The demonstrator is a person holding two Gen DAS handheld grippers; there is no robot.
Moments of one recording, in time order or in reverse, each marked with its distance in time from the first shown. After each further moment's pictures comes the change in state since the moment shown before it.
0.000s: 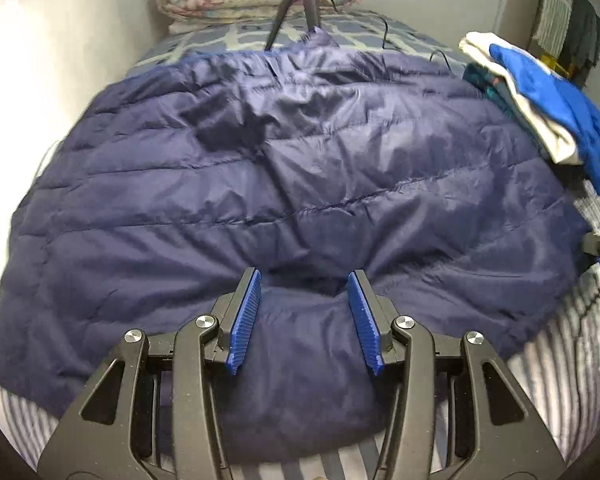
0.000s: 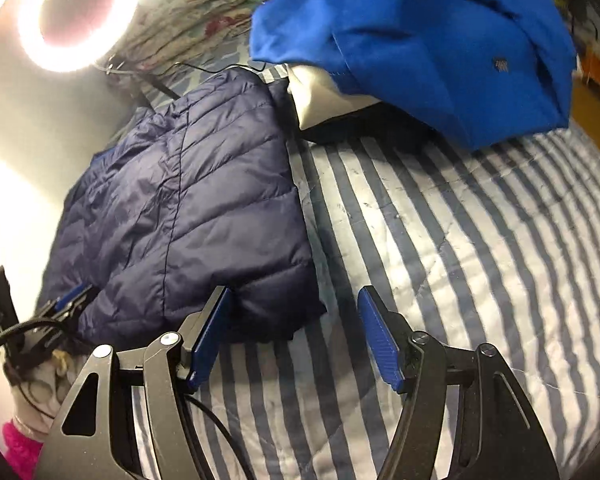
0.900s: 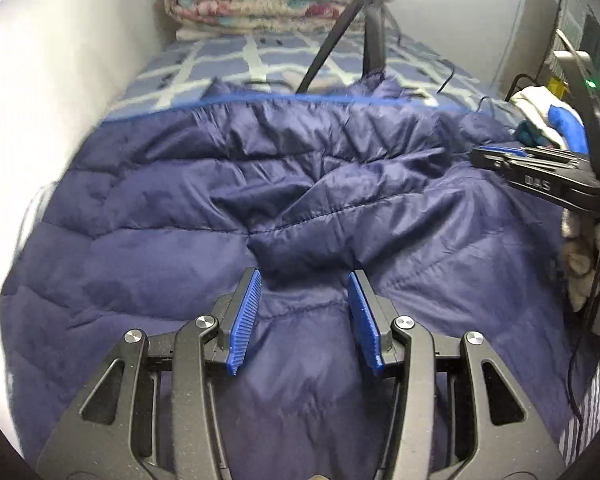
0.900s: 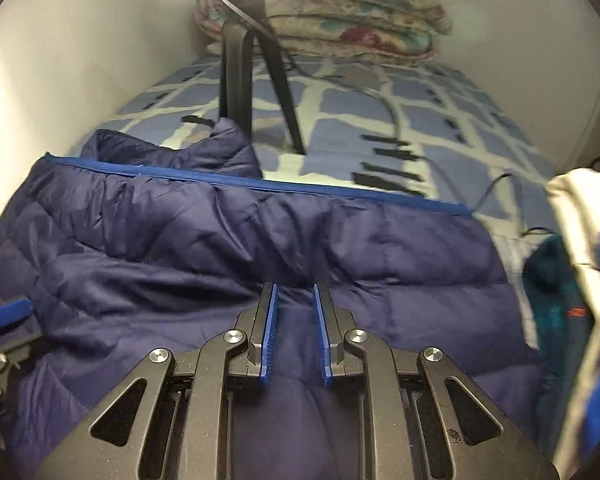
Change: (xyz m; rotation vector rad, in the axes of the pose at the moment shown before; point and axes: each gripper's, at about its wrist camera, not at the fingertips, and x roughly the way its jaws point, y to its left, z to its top) left arm 0.049 0.071 0.078 -0.028 -0.042 -0.017; right arm 0.152 0.192 0.134 -0.566 -0.084 -0.129
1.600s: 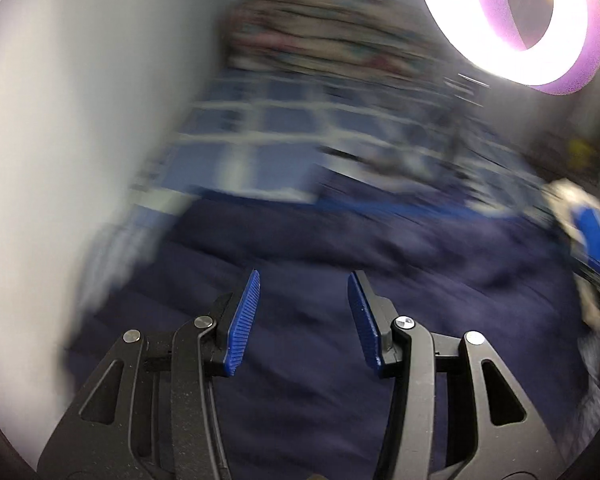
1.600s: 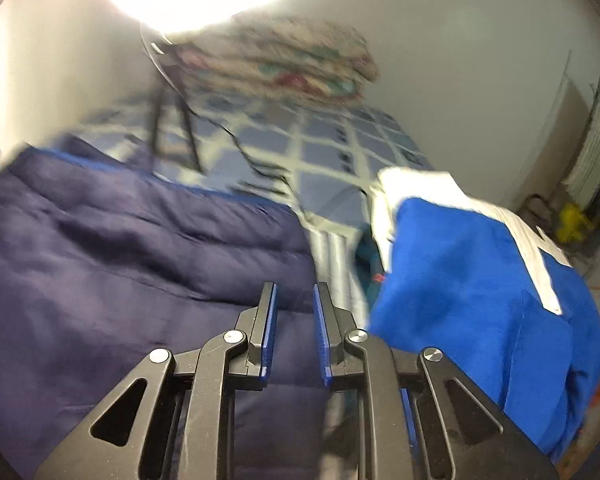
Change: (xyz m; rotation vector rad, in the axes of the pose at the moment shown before) left arm -0.027 0.071 0.046 -0.130 -0.075 -0.002; right arm -0.081 -0.076 -0.035 -0.068 -0.164 -0.131
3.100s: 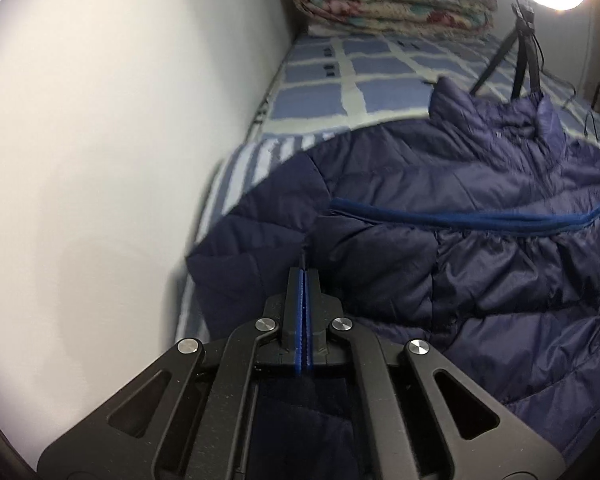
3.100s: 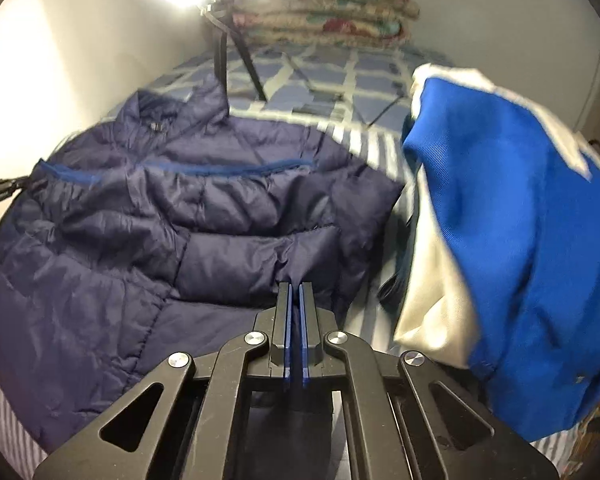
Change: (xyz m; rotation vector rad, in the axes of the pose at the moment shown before) left arm -0.025 0.076 -0.089 0.044 0.021 0.357; right arm -0.040 -0.016 -0.070 0.052 0.177 0.201
